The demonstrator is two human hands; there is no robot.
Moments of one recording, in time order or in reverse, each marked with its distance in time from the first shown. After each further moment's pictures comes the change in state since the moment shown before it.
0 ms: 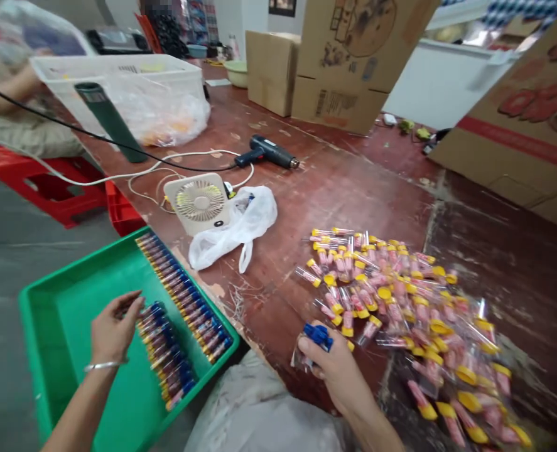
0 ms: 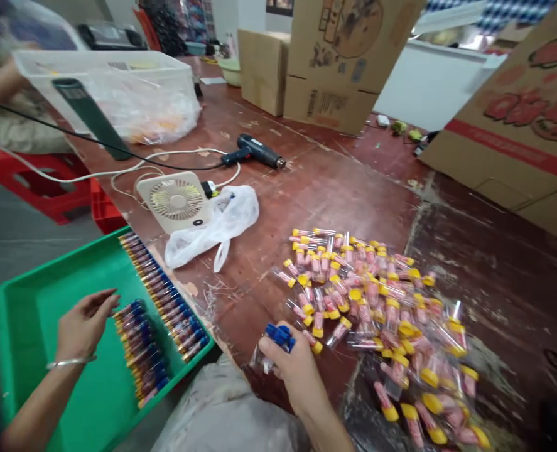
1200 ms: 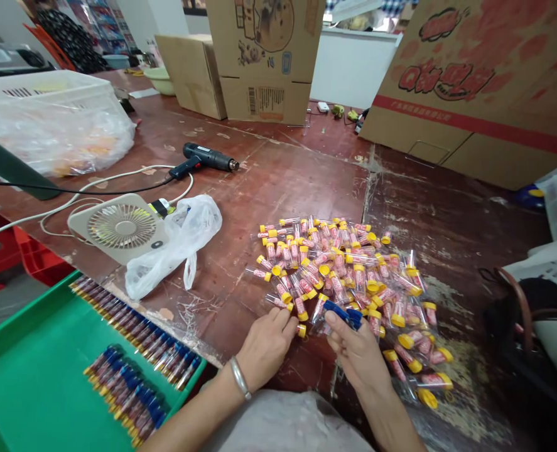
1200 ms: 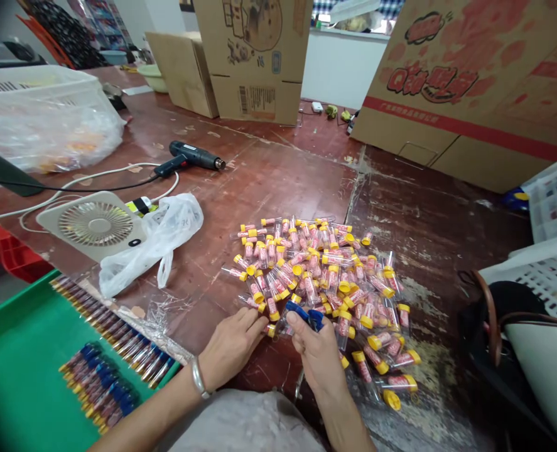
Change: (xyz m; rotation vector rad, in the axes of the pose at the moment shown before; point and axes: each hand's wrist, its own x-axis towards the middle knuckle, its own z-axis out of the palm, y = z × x) left_hand -0.204 0.223 0.154 0.312 -0.785 1.349; right_hand -0.021 -0.033 -0.094 0.381 0.298 -0.279
